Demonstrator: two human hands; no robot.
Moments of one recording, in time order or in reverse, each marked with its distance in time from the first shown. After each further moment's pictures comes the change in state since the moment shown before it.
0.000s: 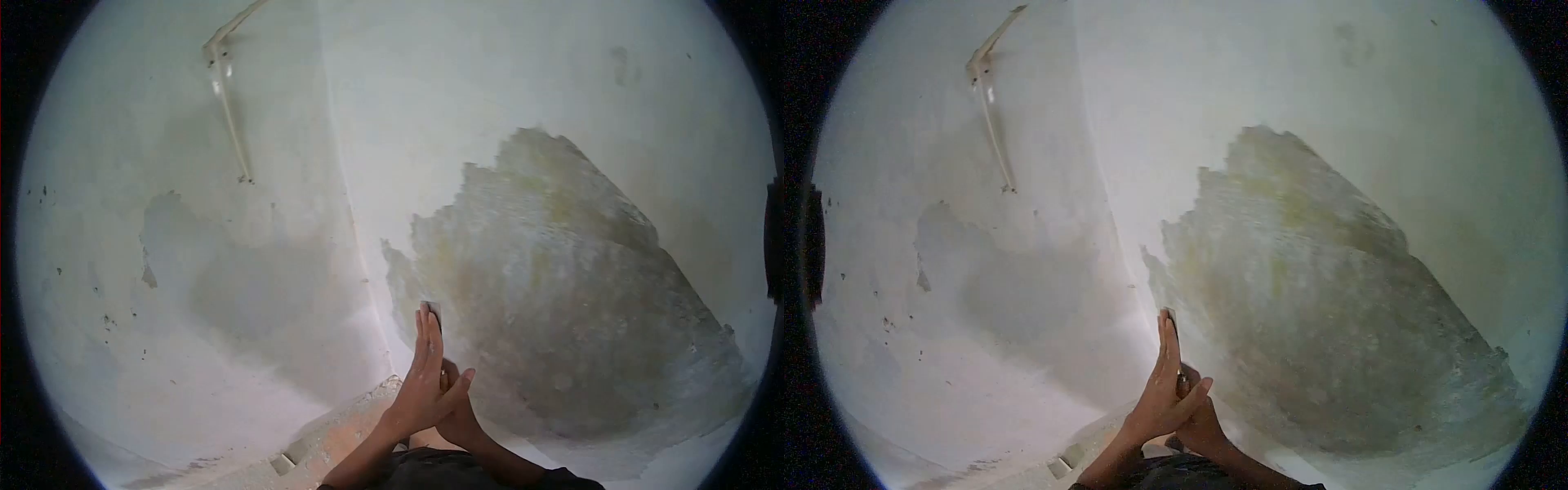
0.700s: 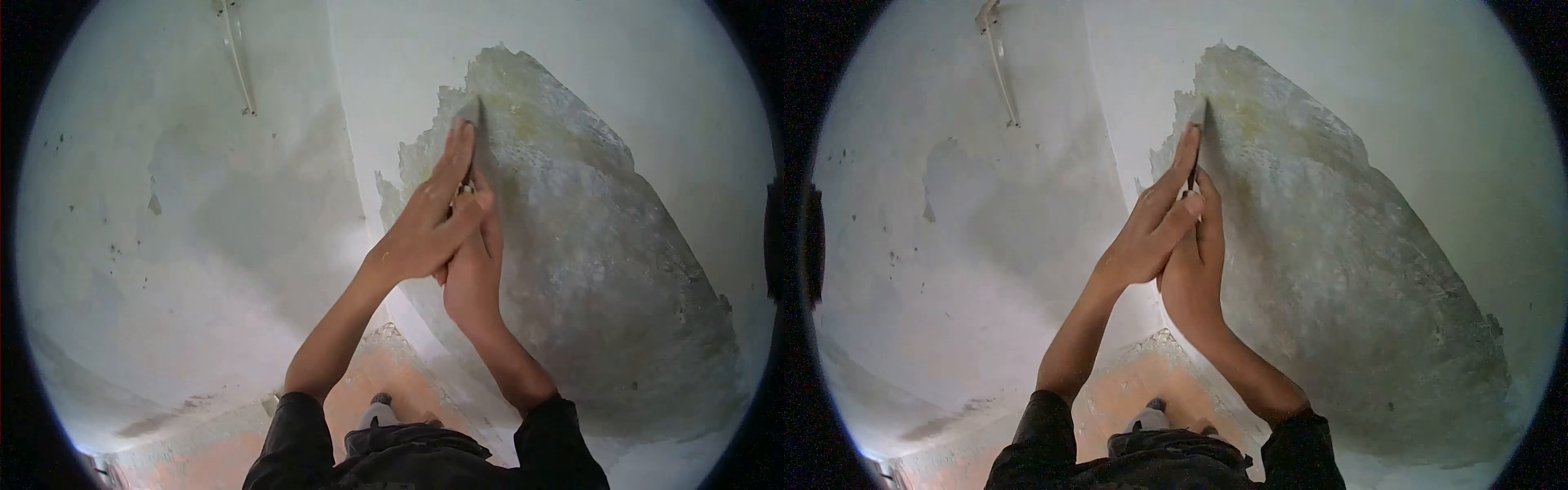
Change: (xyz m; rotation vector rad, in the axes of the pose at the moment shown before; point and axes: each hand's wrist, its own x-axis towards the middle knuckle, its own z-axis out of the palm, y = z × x) left_hand 0.112 0.057 -0.023 -0.071 0.014 0.185; right_hand 0.080 -0.126 -0.037 0.382 0.154 -0.114
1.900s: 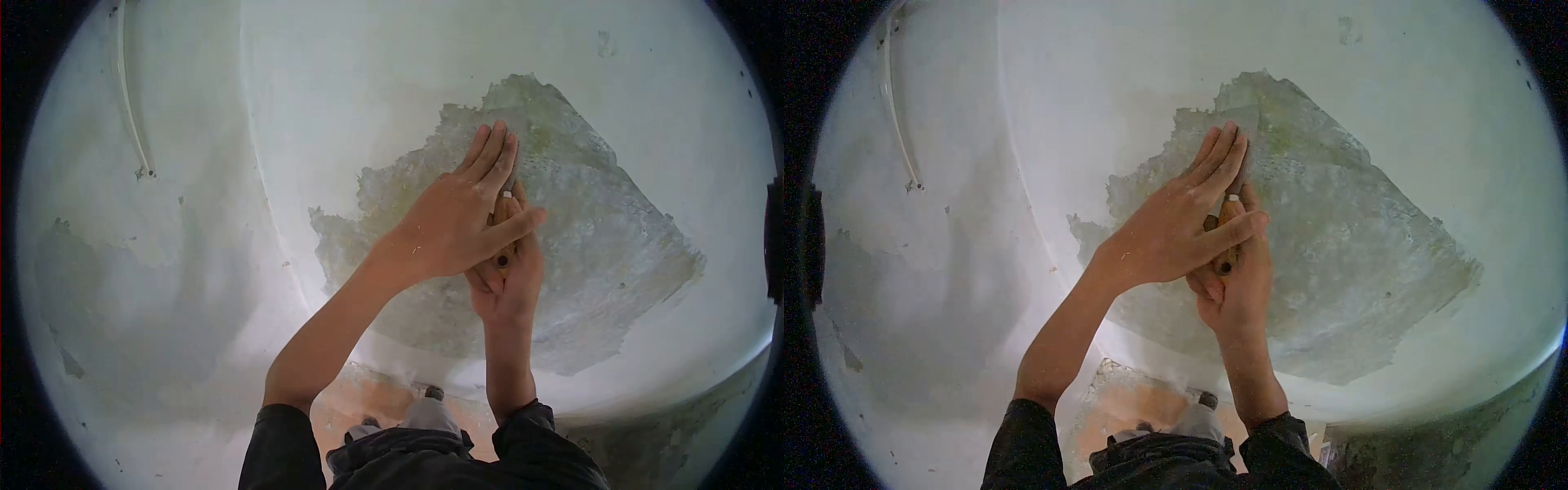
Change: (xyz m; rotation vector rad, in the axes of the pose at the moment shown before) left_hand 0.038 -0.035 -0.054 -0.027 -0.270 0.457; right_hand 0.011 0.017 0.068 0.103 0.349 -0.259
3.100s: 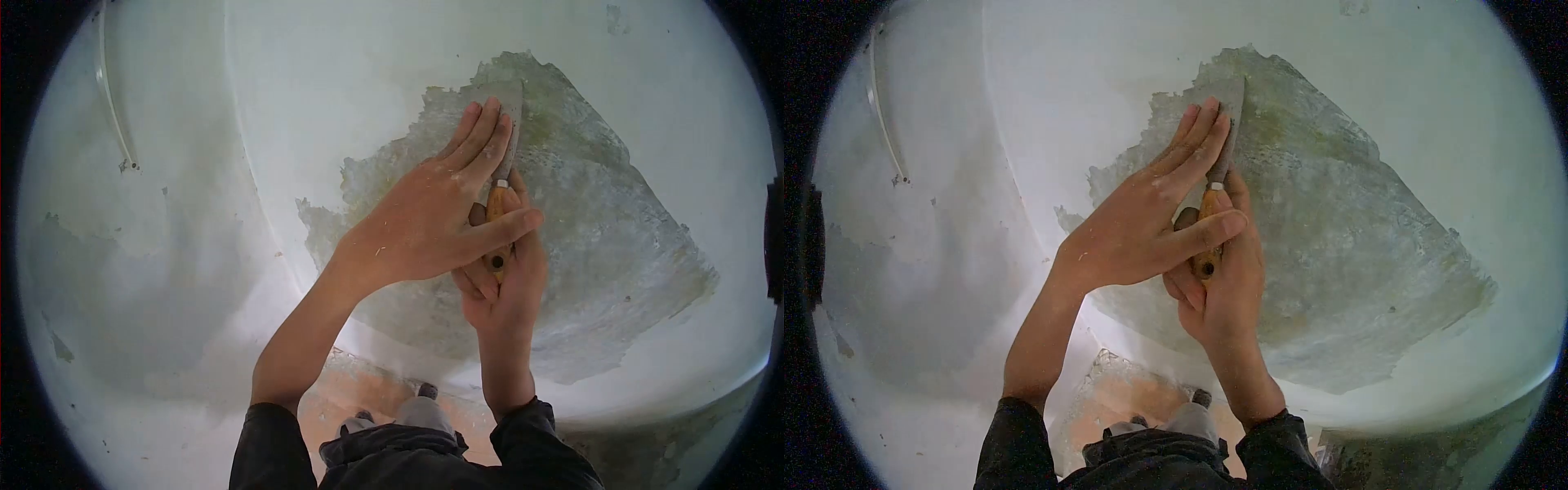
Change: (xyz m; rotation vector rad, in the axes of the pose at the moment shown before) left_hand 0.001 0.000 0.002 0.102 0.012 0.009; right_hand 0.008 -0.013 -0.013 -0.013 -0.131 0.080
